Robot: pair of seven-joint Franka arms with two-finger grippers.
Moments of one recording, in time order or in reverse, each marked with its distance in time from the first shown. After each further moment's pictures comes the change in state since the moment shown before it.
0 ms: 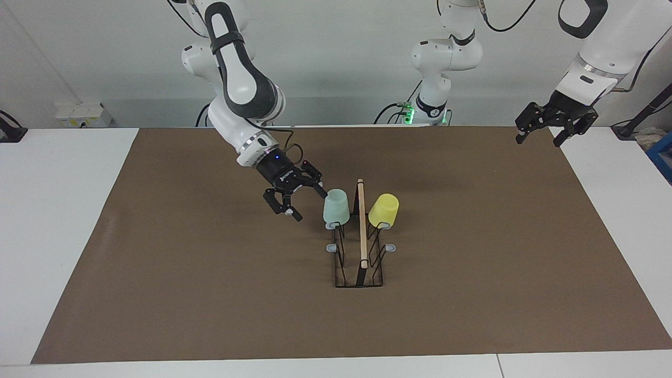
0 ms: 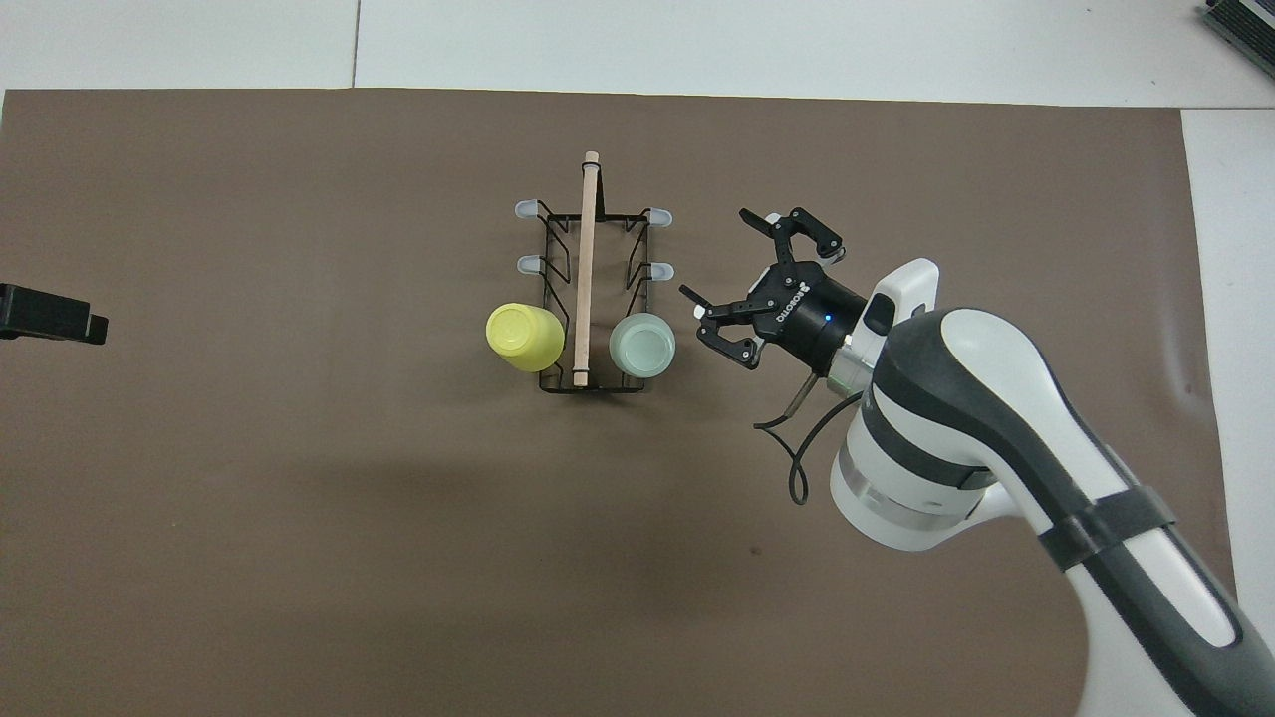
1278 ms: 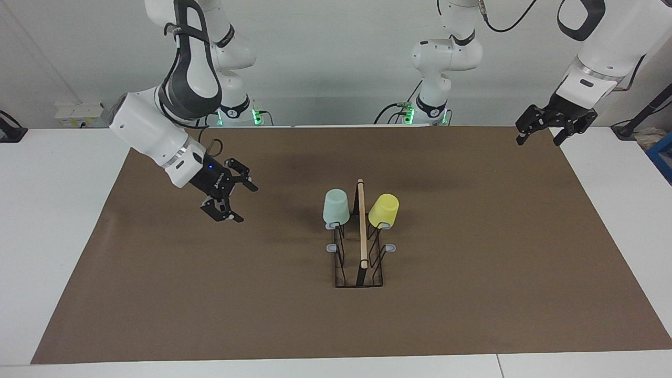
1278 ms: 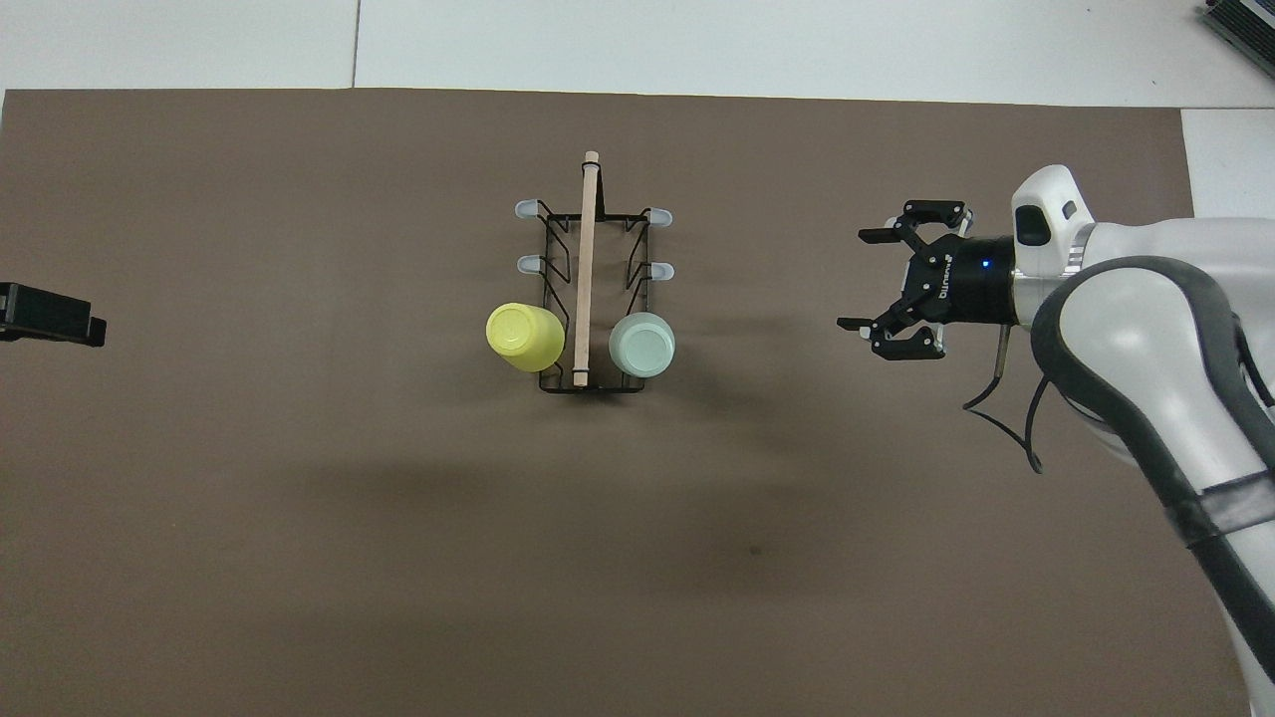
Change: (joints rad) left arm -0.004 0.003 0.001 -0.003 0.026 -0.010 -0.057; right arm -0.314 -0.051 -0.056 0.061 -1.222 -0.634 0.751
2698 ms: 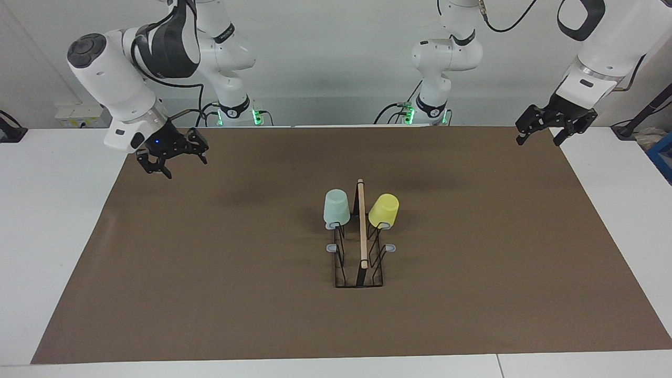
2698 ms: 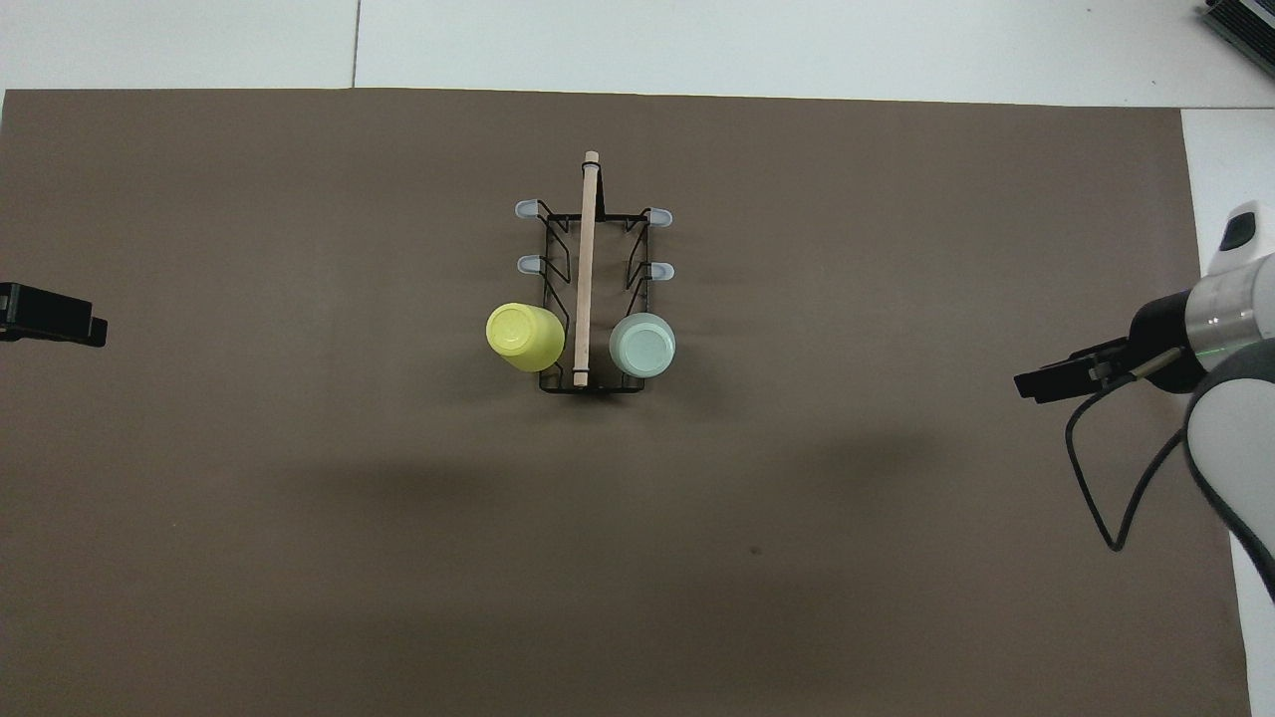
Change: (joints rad) left arm 0.000 0.000 0.000 0.000 0.000 0.000 0.000; right arm -0.104 -0.162 -0.008 0.031 -0.555 -0.313 1.206
